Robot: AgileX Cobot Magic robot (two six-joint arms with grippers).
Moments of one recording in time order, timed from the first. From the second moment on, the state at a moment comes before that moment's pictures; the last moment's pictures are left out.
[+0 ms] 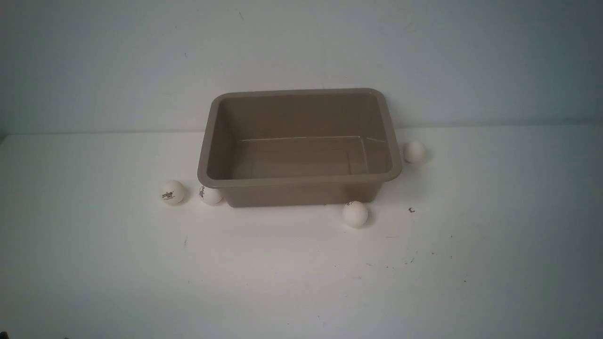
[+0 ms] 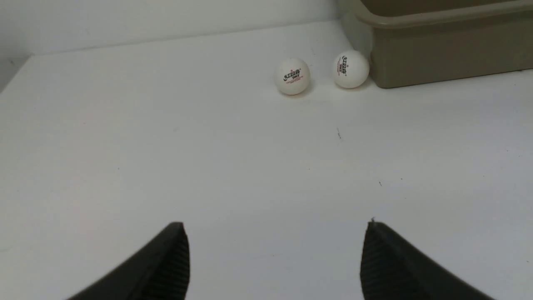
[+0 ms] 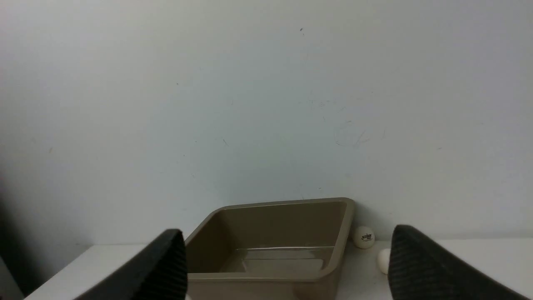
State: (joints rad) right arm 0.05 0.01 -0.53 0.55 0.69 -0.19; left arm -0.08 -0.01 0.03 0.02 0.38 0.00
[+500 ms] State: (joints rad) right arm 0.05 0.01 -0.53 0.58 0.71 -0.19; left arm -0.08 -0.01 0.03 -0.10 0.25 -0.03
